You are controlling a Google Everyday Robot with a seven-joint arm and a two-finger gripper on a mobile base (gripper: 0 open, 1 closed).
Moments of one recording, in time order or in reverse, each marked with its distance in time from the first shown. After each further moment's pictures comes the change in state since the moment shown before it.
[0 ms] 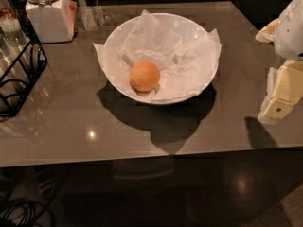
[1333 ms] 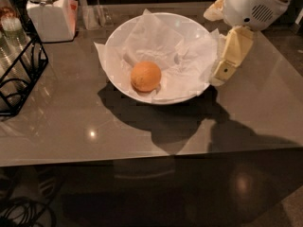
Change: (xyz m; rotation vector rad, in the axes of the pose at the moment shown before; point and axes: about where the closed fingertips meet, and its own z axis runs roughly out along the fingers) arm -0.099 -0.053 0.019 -0.076 -0.271 -0.119
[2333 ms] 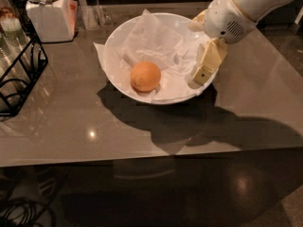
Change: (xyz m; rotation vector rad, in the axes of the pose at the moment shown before) arm -0.015 -0.017 0.050 -0.043 -0.132 0.029
